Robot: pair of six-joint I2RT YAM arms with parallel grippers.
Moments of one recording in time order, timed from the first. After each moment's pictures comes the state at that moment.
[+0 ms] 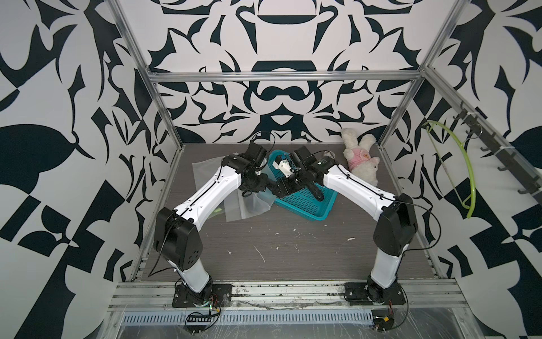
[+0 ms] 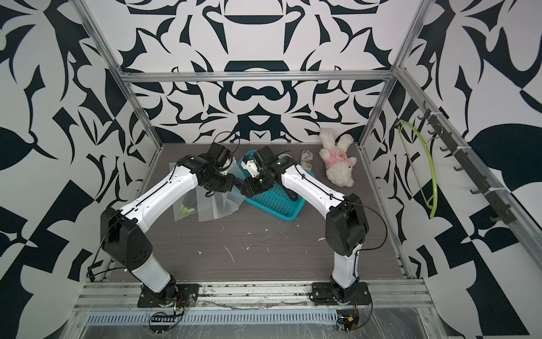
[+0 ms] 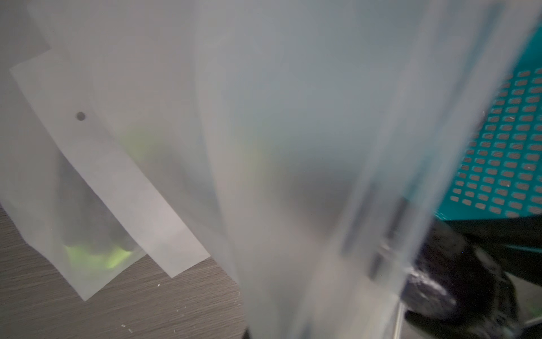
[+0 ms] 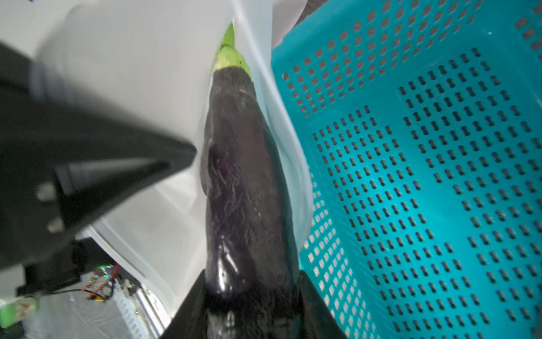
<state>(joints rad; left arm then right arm) -0.57 1.68 1.56 -1.03 -0.02 -0.32 0.66 1.84 1.65 -0.78 -0.42 0.24</state>
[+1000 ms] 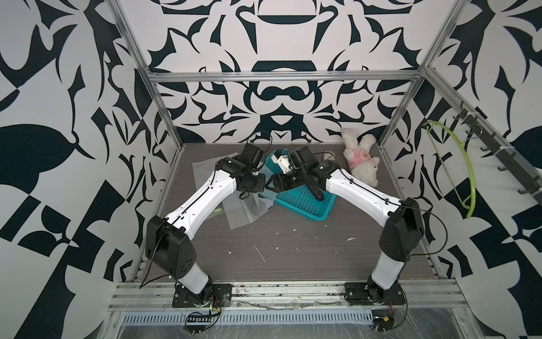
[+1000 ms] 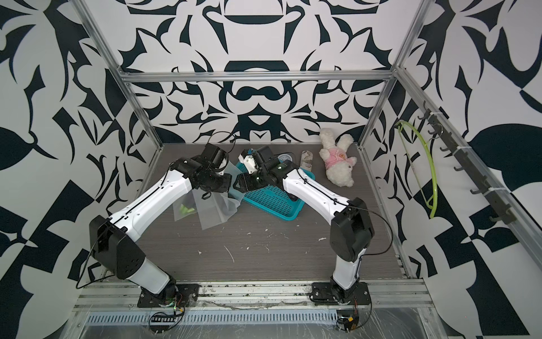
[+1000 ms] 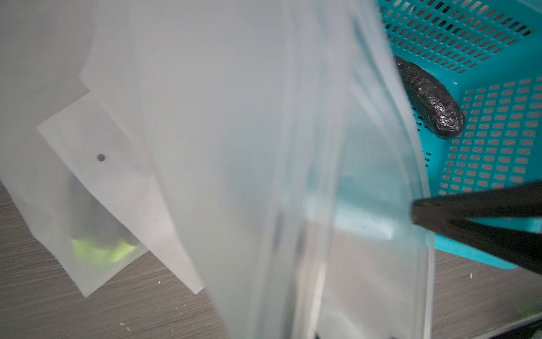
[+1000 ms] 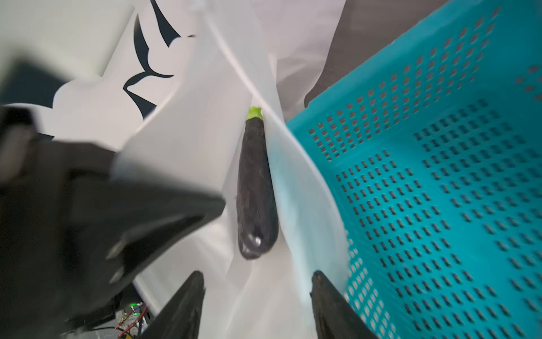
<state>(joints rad) -0.55 1.60 1.51 -1.00 -0.03 -0.33 0.67 1.74 1.58 -0.62 -0.38 0.31</state>
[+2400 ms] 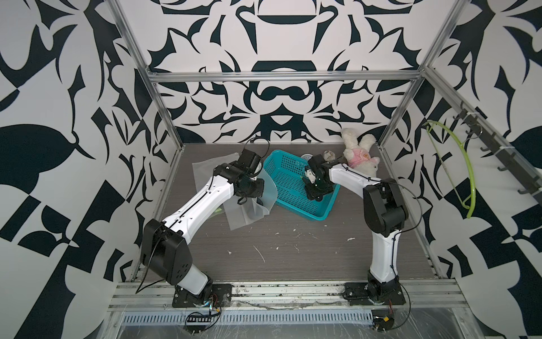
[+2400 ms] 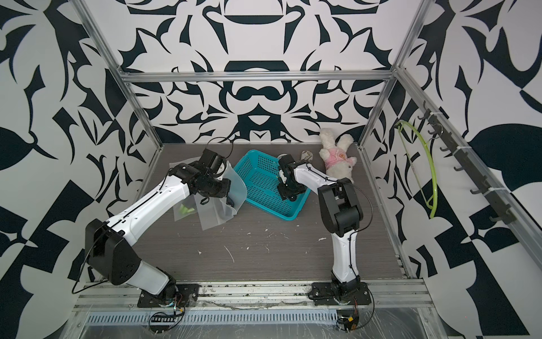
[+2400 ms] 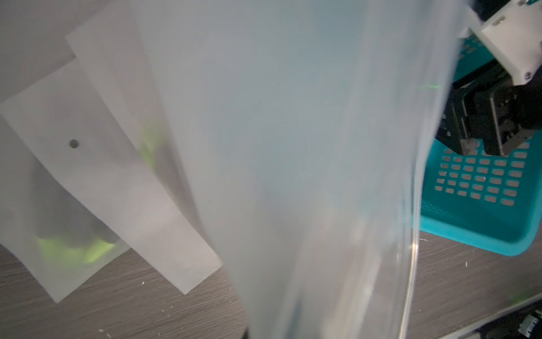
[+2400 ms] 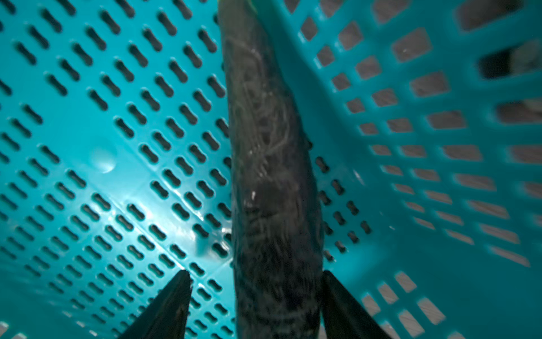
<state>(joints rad) -0.54 1.55 1.39 -0.93 0.03 -0.34 0.39 2.04 1.52 -0.83 0.02 0.02</state>
